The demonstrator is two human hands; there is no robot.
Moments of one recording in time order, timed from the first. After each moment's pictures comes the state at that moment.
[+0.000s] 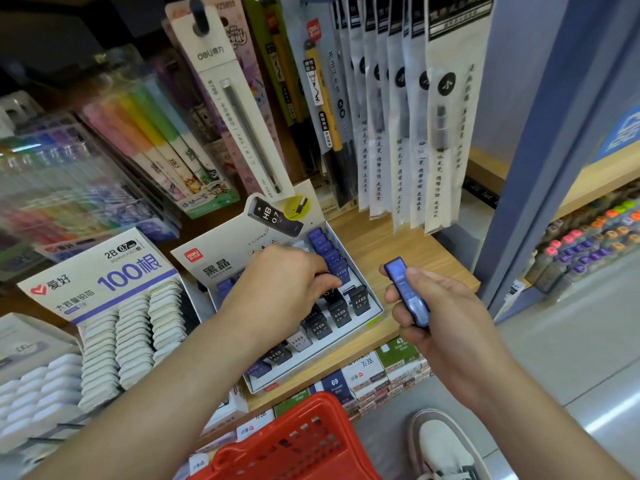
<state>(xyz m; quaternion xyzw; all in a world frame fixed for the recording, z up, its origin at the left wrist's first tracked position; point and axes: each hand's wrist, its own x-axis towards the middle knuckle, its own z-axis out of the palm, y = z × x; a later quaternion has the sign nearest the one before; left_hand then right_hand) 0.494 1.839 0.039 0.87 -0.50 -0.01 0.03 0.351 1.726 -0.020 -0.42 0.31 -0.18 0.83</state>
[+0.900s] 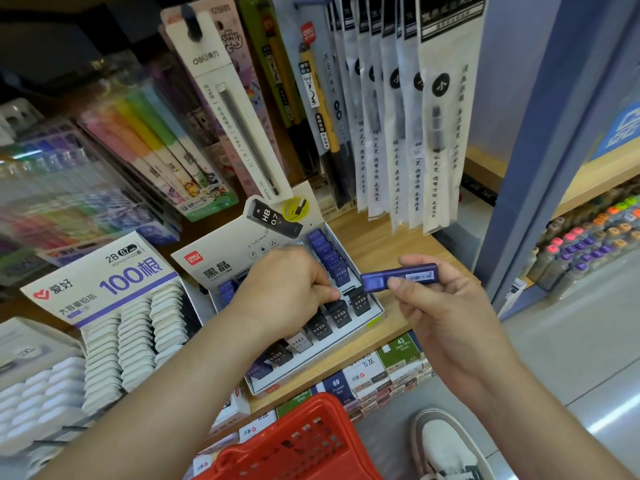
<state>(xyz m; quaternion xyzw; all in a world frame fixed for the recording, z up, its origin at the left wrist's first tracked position) 0.491 1.830 0.043 0.89 -0.44 -0.11 0.04 0.351 1.726 -0.017 -0.34 0.25 -0.26 0.87</state>
